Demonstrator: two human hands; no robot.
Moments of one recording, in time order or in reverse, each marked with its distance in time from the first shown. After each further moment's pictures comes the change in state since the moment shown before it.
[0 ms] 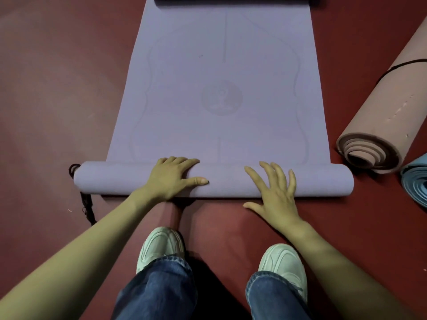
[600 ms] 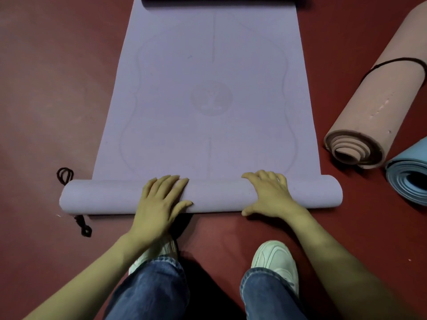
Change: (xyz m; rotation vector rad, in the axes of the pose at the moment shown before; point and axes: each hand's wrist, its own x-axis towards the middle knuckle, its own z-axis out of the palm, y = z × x) left_hand -0.064 0.009 0.040 0.052 0.327 0.123; right_hand 0.019 0.002 -0.040 0.111 -0.479 0.100
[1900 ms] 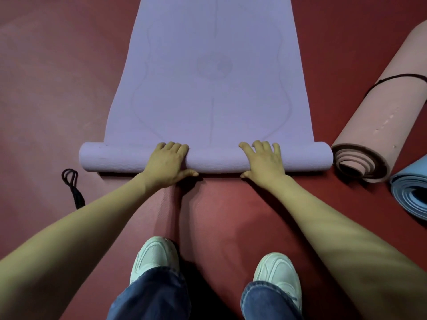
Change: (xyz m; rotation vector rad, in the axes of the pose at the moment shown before) left_hand 0.117 -0.043 -0.007 0.151 -0.116 0.085; right_hand 0.082 -0.004 -0.029 -0.279 0.269 -0.013
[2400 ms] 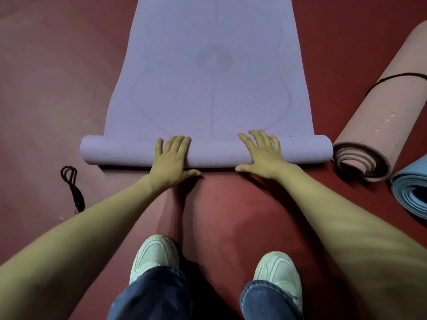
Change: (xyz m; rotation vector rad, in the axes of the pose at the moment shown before) left_hand -0.003 0.011 0.013 -0.092 -0.096 -0.212; right_hand 0.013 0.013 -0.002 0.212 -0.166 -0.050
